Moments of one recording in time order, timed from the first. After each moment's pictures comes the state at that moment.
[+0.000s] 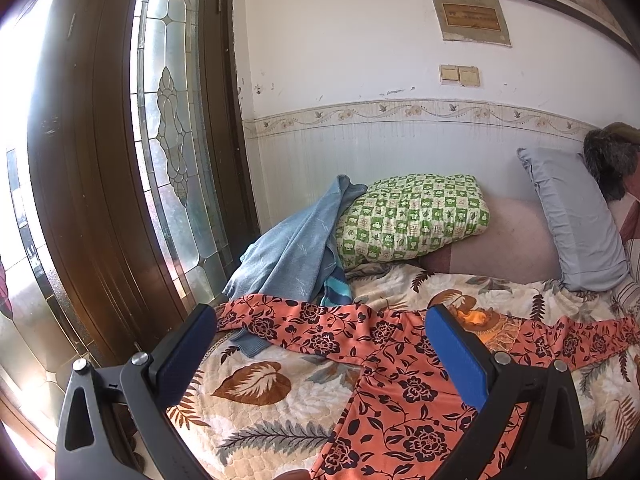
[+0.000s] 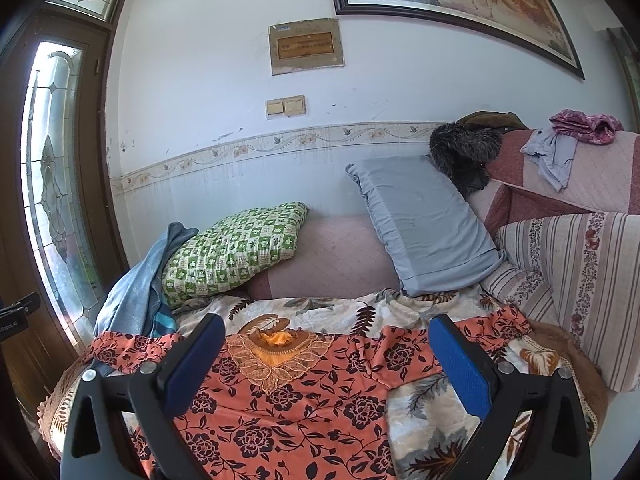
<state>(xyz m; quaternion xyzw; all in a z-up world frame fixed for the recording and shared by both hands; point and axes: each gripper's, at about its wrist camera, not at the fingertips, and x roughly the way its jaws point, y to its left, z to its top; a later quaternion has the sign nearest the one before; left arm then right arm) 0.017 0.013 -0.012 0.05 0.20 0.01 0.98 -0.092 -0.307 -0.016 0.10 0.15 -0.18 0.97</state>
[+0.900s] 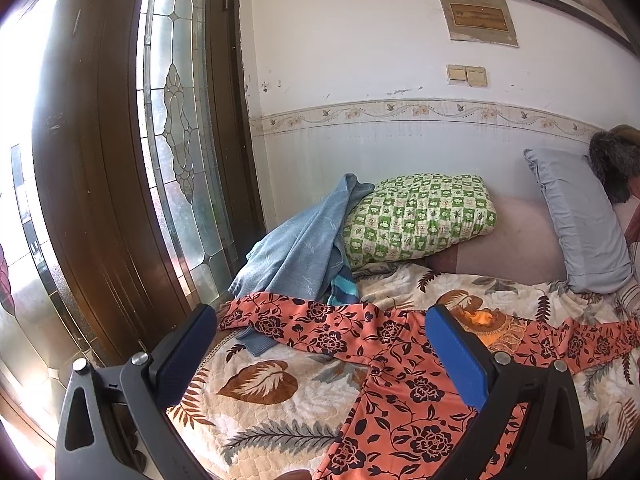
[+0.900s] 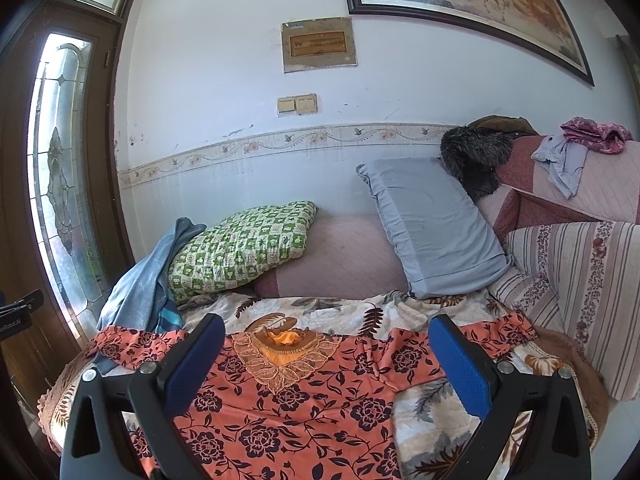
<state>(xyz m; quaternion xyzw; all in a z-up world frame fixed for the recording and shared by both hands) 0.017 0.023 -0.018 0.04 0.20 0.02 0.98 -0.081 -0.297 -0.012 0.09 0.16 -0.17 0.97</state>
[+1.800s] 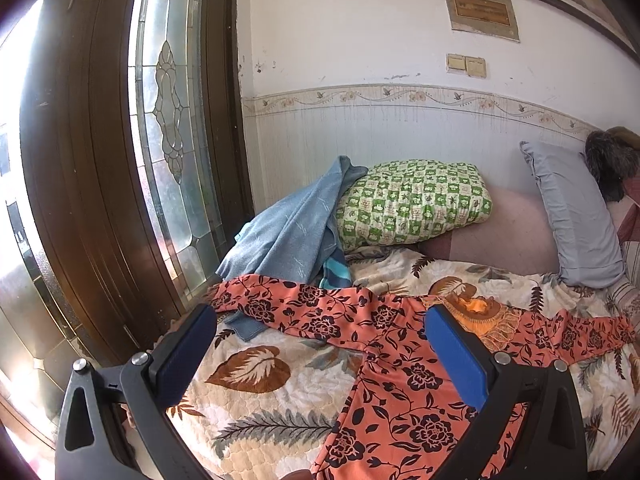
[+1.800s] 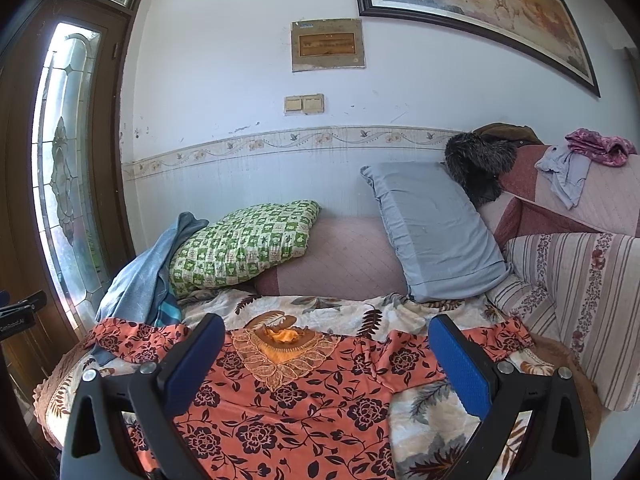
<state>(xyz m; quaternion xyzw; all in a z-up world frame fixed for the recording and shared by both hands) 0.038 0.044 -0.041 0.02 0.24 -0.01 0.97 -0.084 -0.298 -0.012 0.07 0.17 -0.16 0.97</state>
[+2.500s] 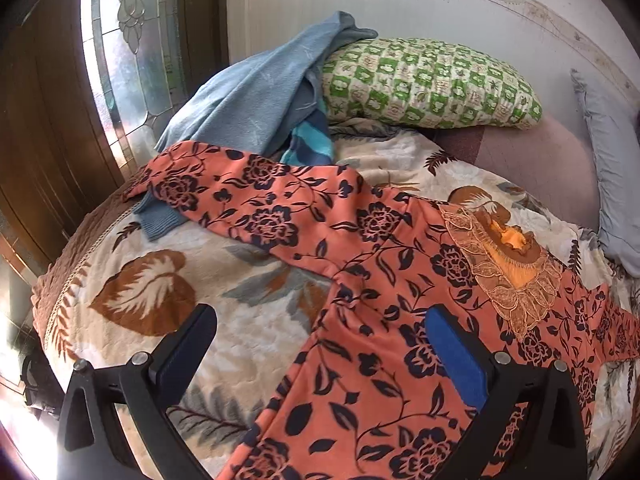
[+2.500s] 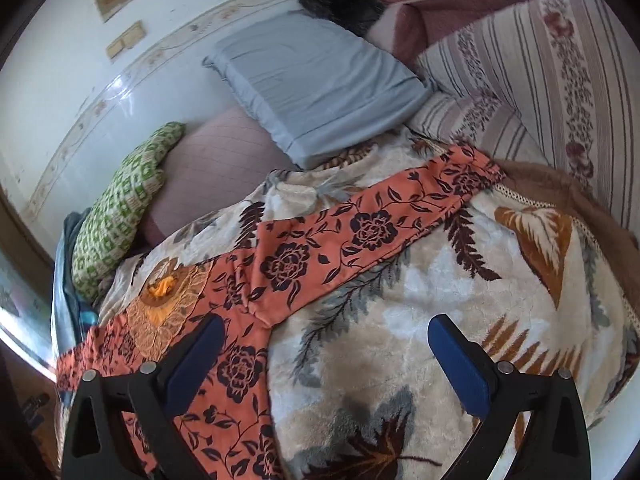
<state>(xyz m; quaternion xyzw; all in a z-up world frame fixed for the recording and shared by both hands) 0.195 -0.024 -0.222 -0.02 0.42 0.00 0.91 -0.035 -0.566 -0.230 0.34 0.30 -0.24 0.86</state>
